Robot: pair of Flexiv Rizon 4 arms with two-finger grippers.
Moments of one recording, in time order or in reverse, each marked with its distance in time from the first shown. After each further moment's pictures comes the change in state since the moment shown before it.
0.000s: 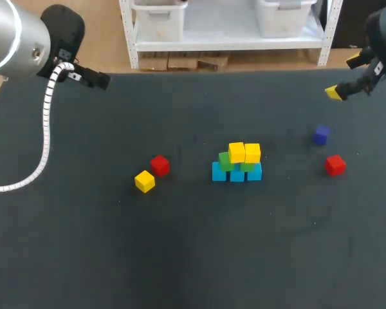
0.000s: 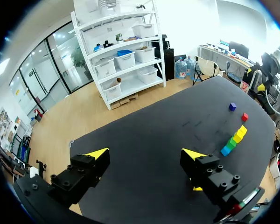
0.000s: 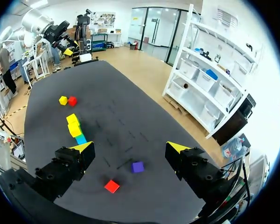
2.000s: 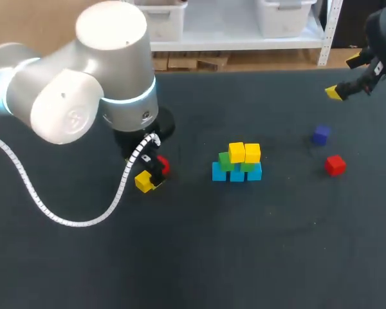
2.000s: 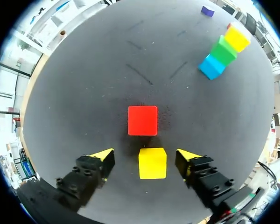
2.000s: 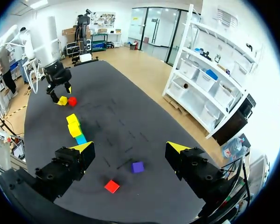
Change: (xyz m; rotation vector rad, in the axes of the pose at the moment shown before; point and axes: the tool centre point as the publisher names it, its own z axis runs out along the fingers) left arm 0.150 -0.157 0.093 0.230 0.651 0.277; right arm 0.000 0.000 0.000 0.000 0.000 0.000
